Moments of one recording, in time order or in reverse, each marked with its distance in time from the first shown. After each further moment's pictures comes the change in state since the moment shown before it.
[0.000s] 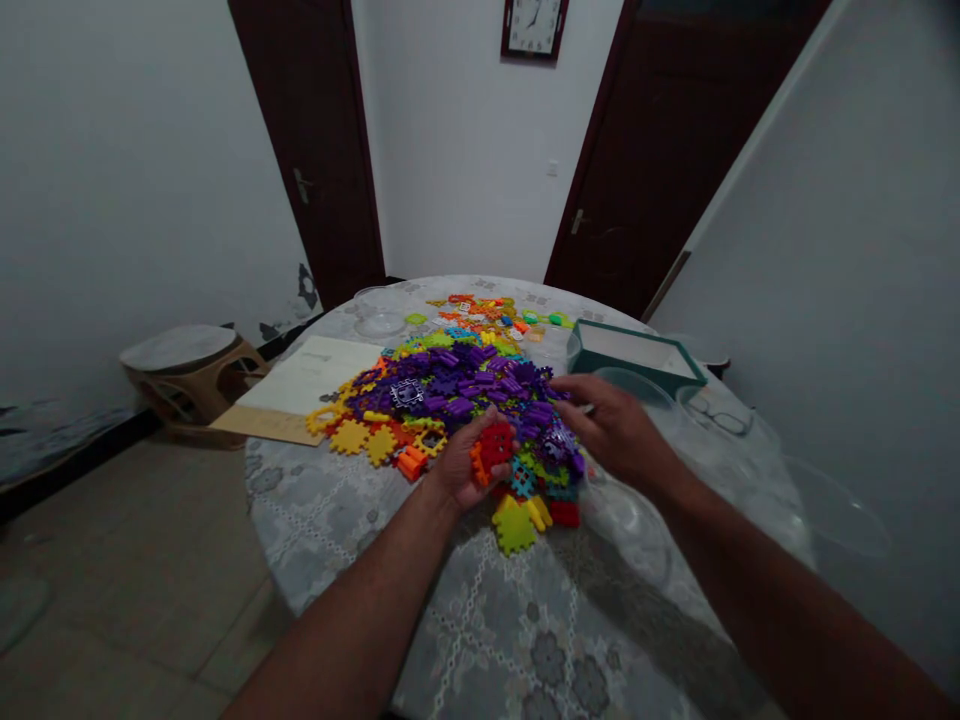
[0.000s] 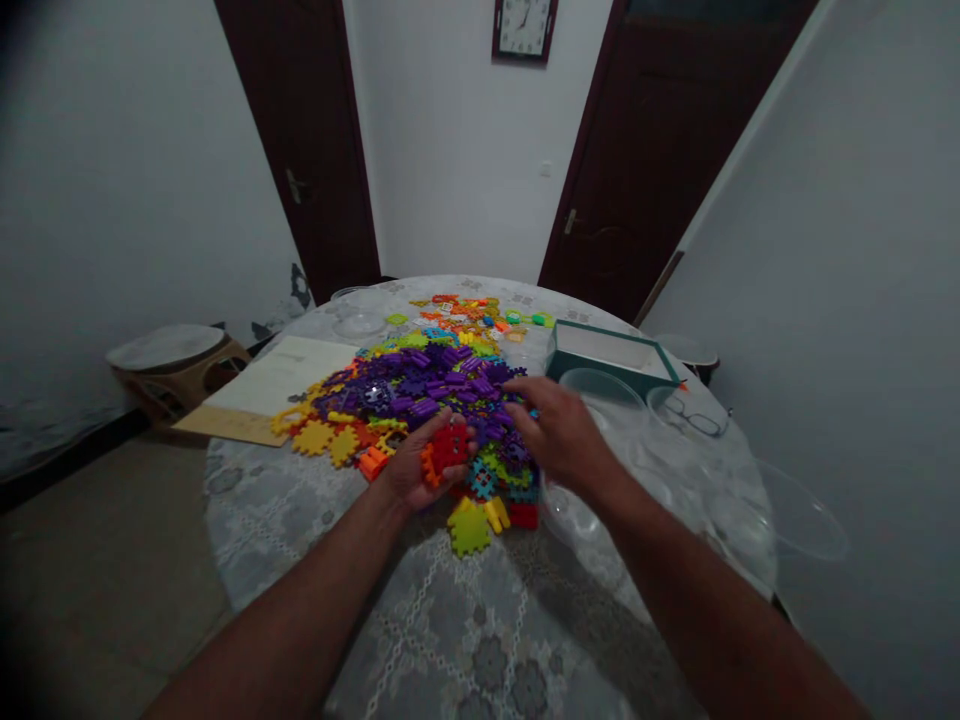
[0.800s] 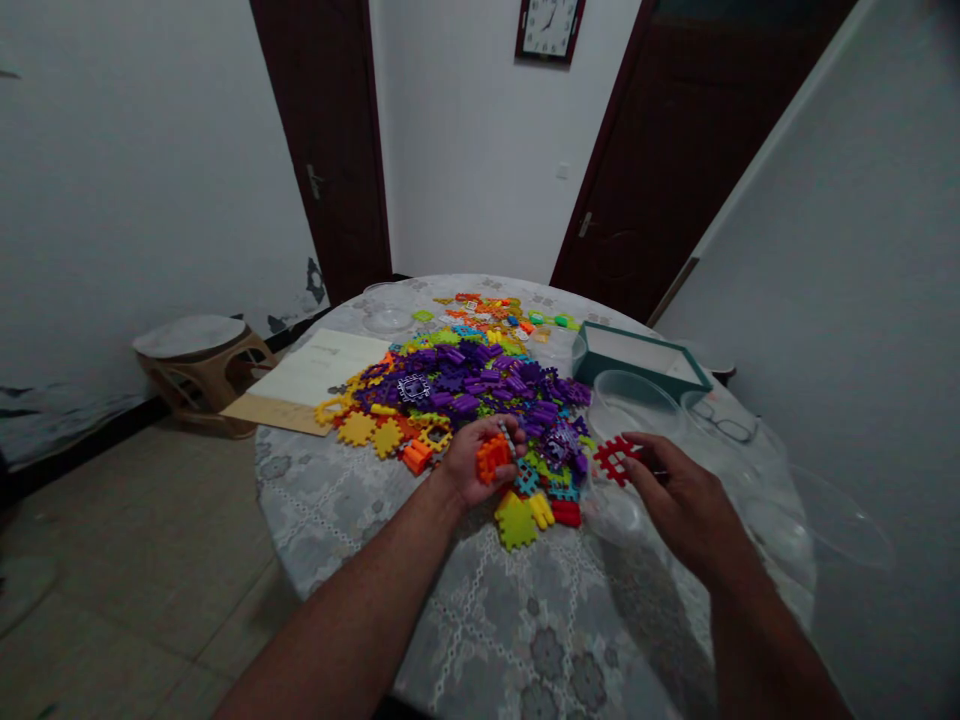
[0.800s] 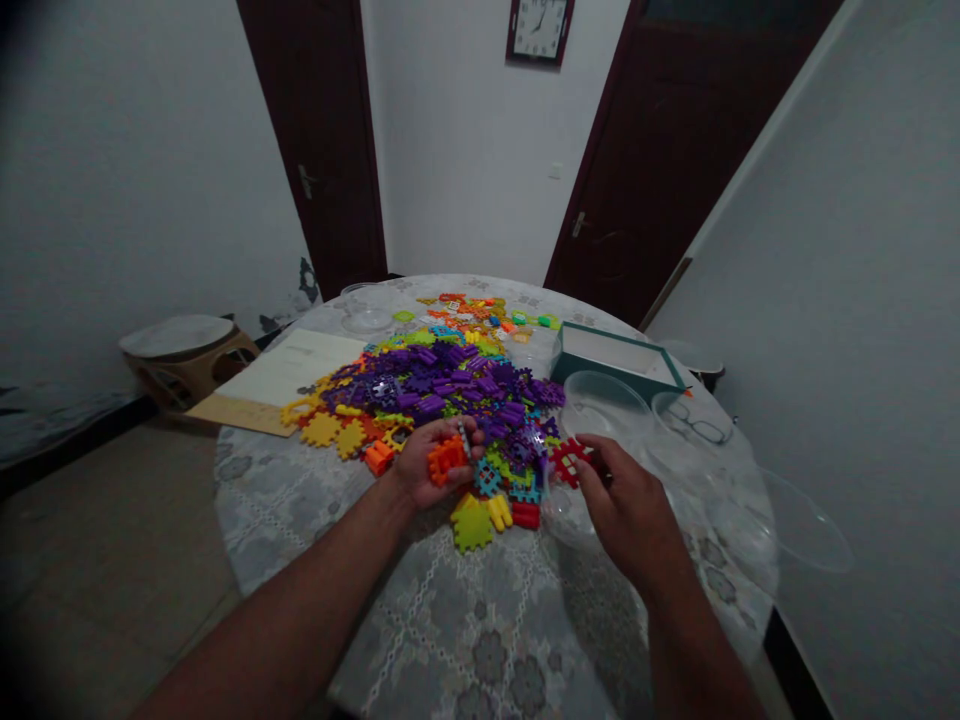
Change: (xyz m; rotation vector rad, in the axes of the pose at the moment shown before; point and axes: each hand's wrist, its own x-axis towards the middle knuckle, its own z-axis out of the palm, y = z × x) left_hand 0.003 -0.005 -0.008 0.000 -0.135 -0.036; right_hand -0.099 0.009 -0.016 -0.024 0.076 0.420
